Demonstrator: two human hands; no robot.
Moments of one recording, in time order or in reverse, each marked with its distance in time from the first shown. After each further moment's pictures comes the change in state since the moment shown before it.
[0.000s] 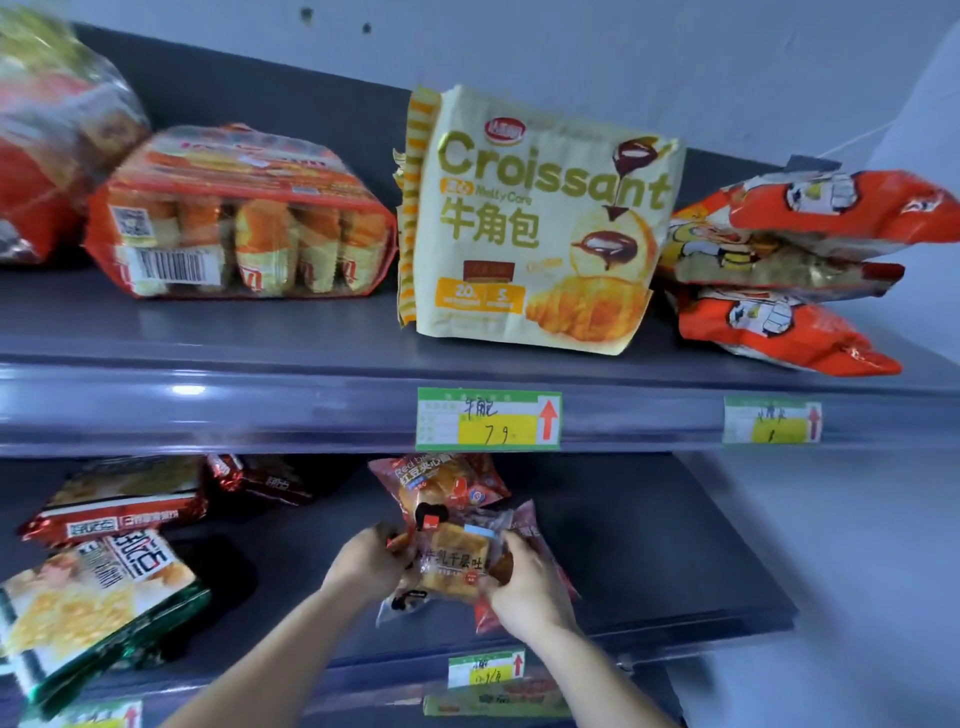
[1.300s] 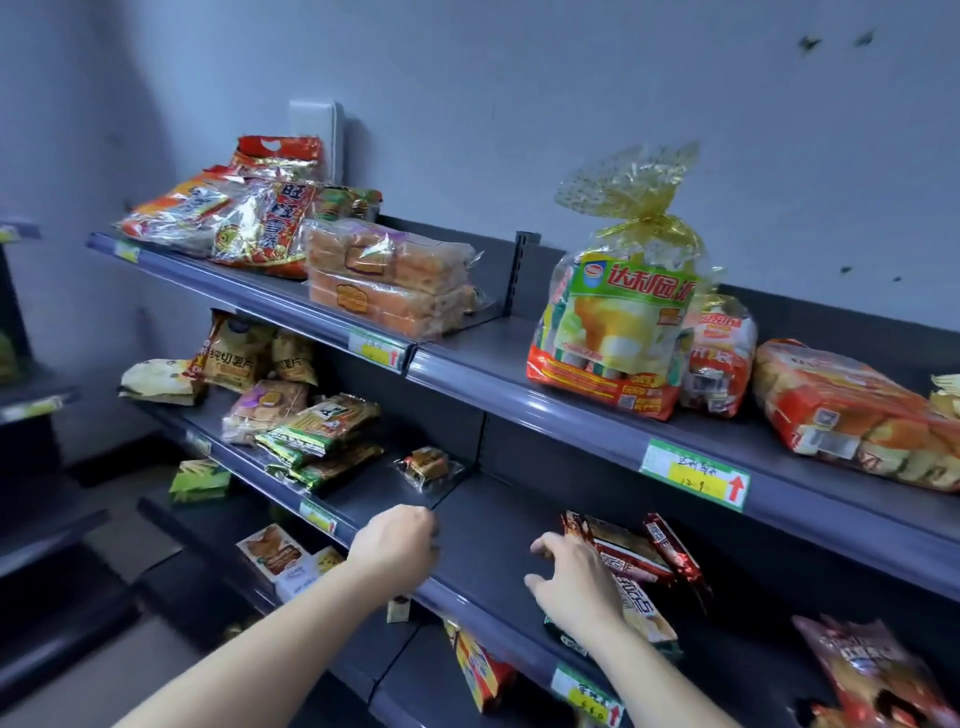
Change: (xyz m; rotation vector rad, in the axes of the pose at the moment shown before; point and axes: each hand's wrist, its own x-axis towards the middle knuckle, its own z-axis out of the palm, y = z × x) left_hand -0.266 -0.306 -0.312 0.405 0.495 -0.229; right_hand -0.195 -0.371 0.152 -0.152 -0.034 -0.829
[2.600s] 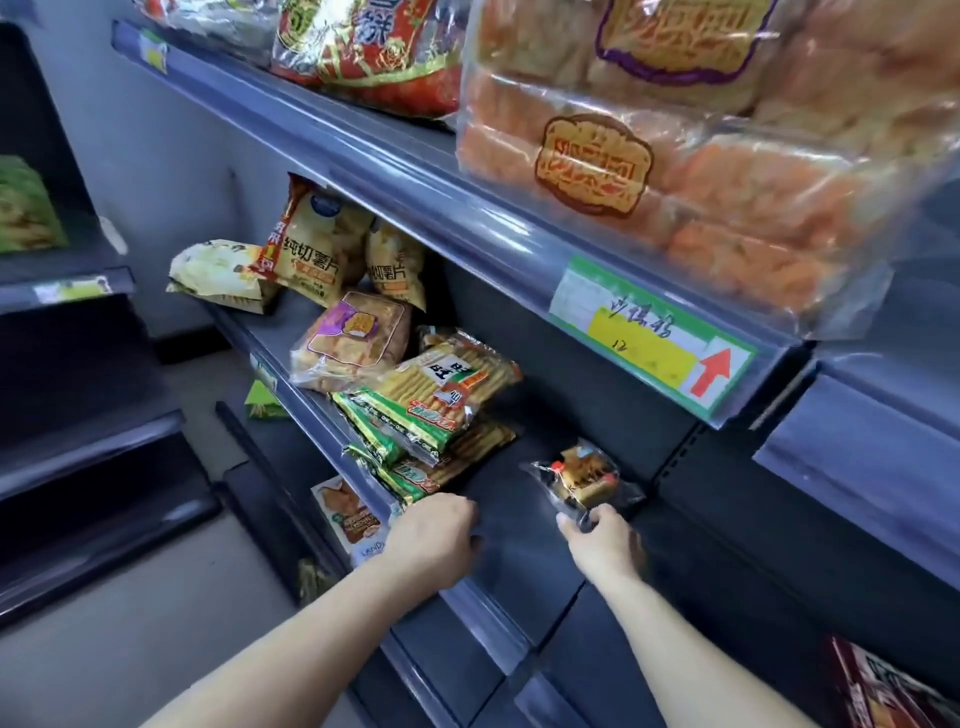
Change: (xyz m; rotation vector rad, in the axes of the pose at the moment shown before) left_hand 0.218 -0.215 0.112 -0.092 -0.161 -0.144; right_hand 0.293 -0.093 0.246 0.066 -0.220 0.334
